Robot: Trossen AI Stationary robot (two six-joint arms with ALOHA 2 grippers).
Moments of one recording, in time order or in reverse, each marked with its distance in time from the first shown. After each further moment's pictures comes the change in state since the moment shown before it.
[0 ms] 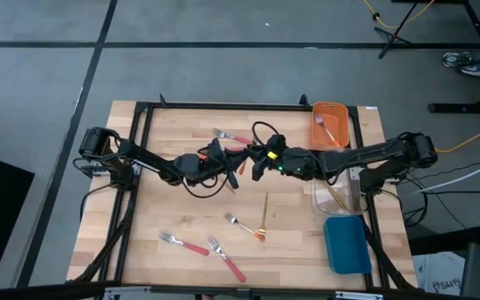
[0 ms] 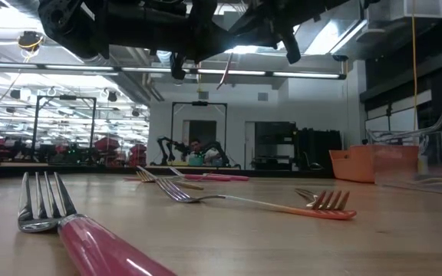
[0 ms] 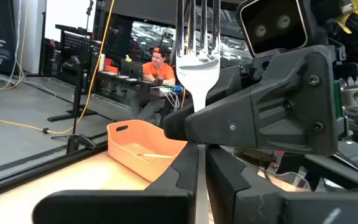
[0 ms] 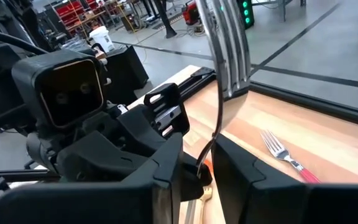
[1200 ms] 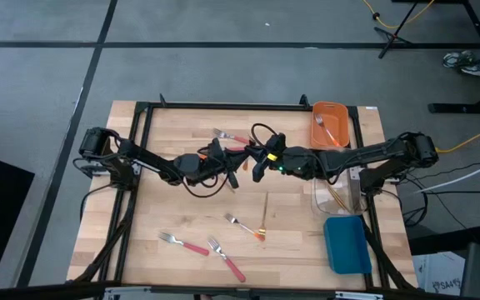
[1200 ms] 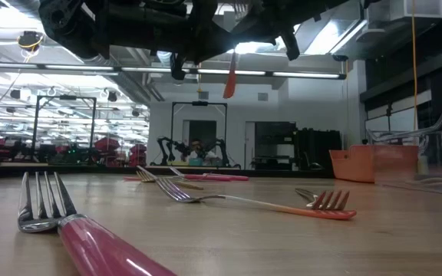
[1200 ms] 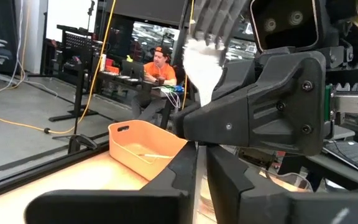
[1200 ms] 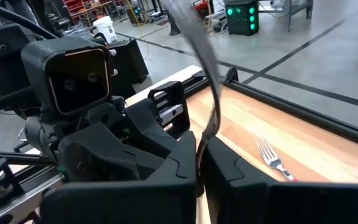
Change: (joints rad) left arm 0.000 0.000 0.000 -0.002 -0.002 -0.003; right arm -0.009 -0.014 0.000 -0.012 -0.020 -0.111
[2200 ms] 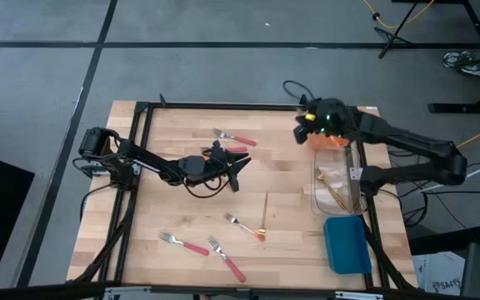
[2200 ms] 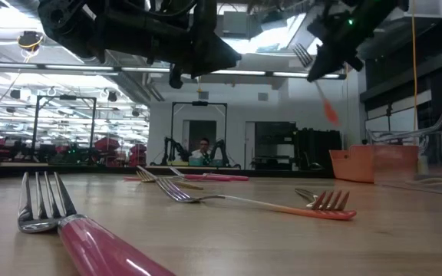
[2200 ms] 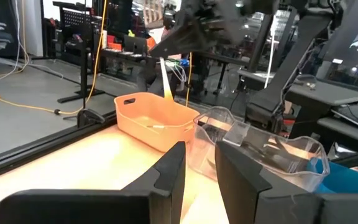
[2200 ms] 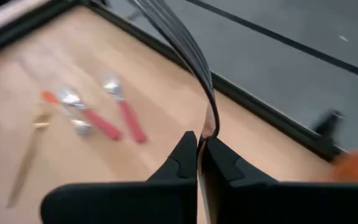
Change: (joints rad) left arm 0.000 0.000 0.000 -0.146 0.004 -0.007; right arm -0.541 -0.380 0.000 -0.806 -0.298 -0.131
